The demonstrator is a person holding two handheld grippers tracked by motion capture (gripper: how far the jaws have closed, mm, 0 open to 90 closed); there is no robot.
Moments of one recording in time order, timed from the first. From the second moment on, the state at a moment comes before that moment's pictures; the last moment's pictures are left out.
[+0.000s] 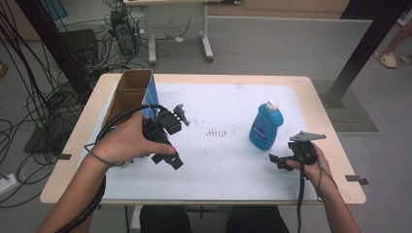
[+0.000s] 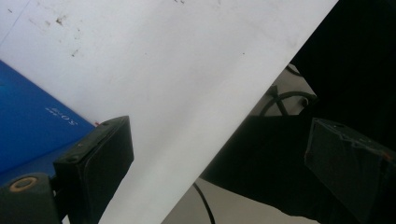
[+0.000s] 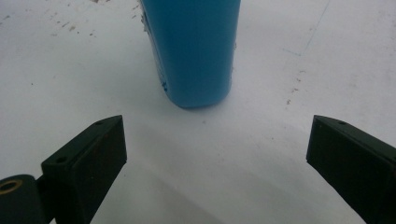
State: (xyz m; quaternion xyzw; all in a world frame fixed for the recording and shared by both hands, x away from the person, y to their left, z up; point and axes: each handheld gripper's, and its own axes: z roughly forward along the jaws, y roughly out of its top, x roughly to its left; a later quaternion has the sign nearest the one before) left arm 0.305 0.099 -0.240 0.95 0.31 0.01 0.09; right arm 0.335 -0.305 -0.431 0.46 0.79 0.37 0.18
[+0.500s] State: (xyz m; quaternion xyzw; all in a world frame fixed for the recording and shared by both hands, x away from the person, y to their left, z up) left arm 0.306 0.101 -0.241 0.94 0.32 0.01 0.08; right arm 0.334 -0.305 -0.435 0.43 0.77 0.42 0.20
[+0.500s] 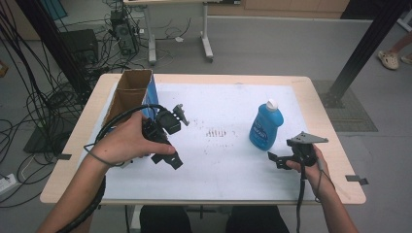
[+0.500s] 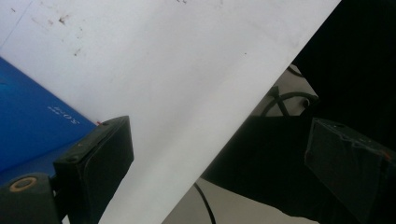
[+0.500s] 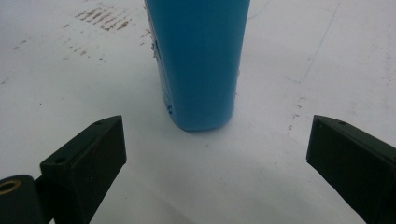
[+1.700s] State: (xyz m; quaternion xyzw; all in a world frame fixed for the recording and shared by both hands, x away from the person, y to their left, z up) left arm 0.304 0.102 -0.243 0.94 0.32 0.01 0.10; right arm 0.335 -0.300 -0.442 0.39 0.74 0.50 0.22
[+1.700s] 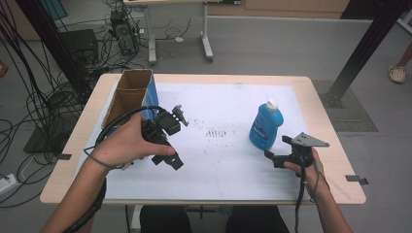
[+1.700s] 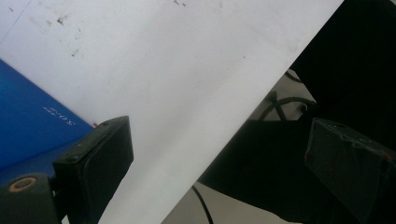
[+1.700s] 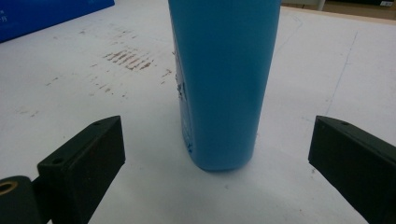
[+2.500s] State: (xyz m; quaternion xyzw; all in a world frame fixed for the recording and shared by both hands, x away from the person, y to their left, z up) left arm 0.304 0.103 -0.244 0.94 0.32 0.01 0.10; right arm 0.336 -0.299 -0.444 0.38 0.72 0.53 0.24
